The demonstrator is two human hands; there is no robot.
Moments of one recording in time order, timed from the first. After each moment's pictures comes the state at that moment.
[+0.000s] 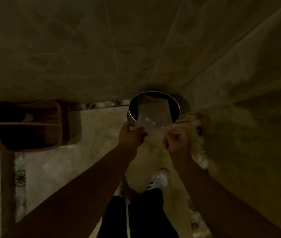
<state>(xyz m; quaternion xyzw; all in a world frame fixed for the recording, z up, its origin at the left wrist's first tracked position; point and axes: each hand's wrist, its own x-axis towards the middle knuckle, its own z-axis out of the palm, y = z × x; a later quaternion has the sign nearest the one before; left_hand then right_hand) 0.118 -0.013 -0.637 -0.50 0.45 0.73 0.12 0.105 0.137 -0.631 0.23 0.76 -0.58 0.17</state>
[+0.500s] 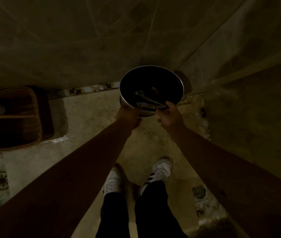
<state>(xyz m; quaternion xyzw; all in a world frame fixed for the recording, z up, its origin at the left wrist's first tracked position) 0.086 -0.009 -0.747 -0.50 0.52 0.66 0.22 0.061 0.143 -0.776 0.22 0.78 -0.49 0.31</state>
